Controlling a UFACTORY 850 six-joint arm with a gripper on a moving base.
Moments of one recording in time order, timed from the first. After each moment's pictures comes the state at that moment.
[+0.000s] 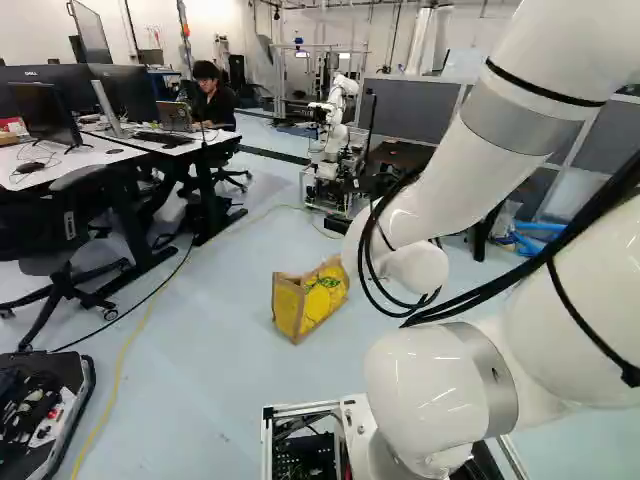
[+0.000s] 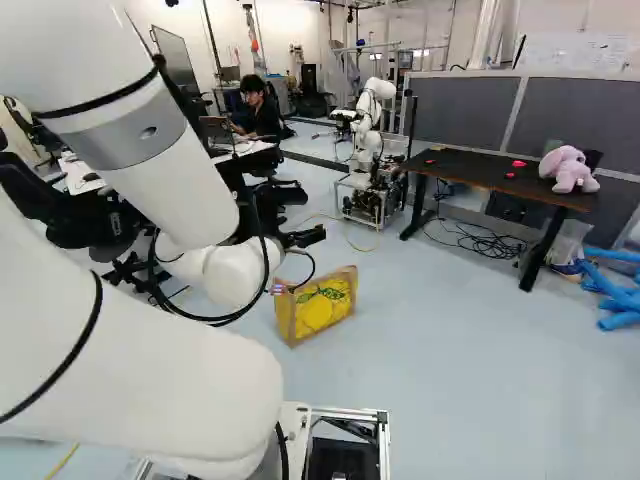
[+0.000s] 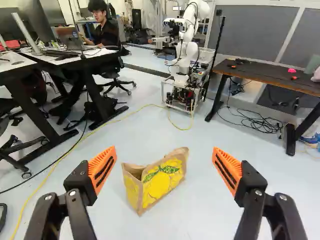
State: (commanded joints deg) arm 0.0 16.0 -5.0 0.0 50.0 0.0
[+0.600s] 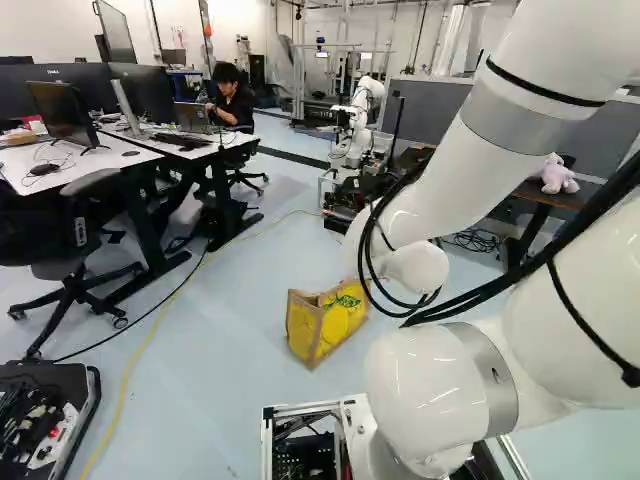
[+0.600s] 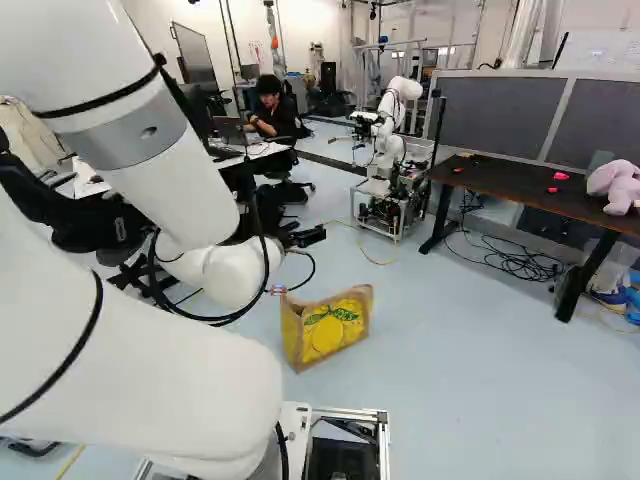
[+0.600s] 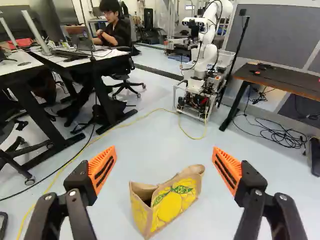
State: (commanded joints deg) arm 0.0 16.0 -5.0 0.0 50.0 0.0
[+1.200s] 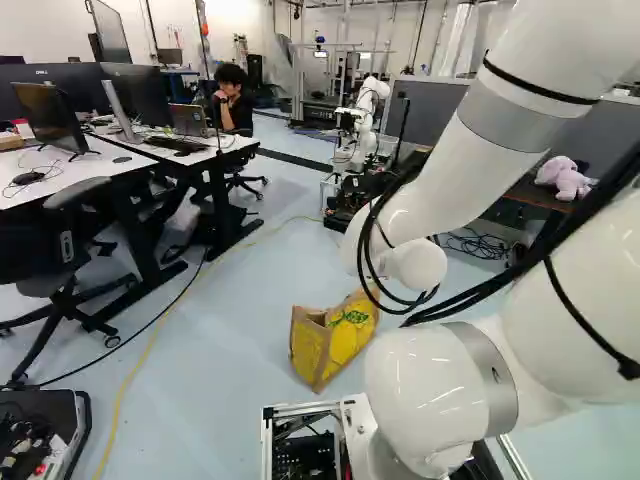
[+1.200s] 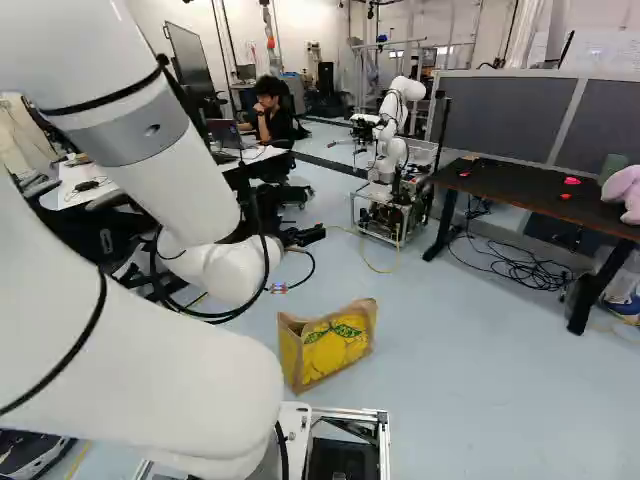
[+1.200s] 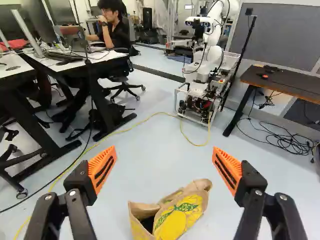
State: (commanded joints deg) arm 0.3 14.5 -6.3 0.0 50.0 0.0
